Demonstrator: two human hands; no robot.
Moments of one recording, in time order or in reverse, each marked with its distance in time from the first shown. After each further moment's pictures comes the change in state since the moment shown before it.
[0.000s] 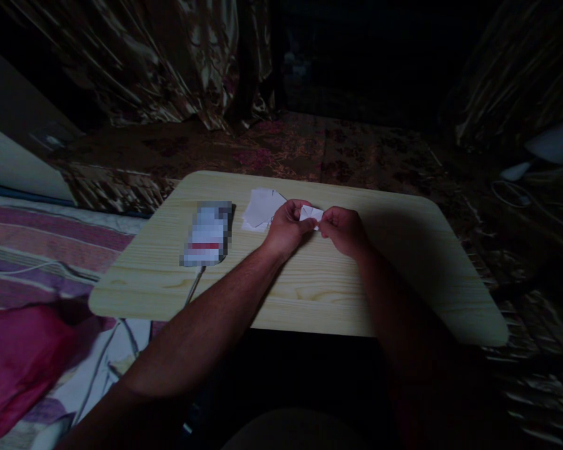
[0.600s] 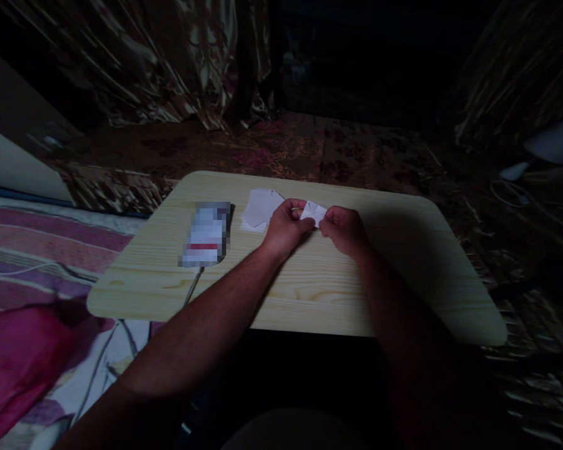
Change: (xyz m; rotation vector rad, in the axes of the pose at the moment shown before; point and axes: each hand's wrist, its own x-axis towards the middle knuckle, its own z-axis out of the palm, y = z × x) left_hand 0.001 0.000 -0.003 0.080 0.028 -0.028; right_hand 0.001 -0.001 -0.001 0.006 0.051 0.014
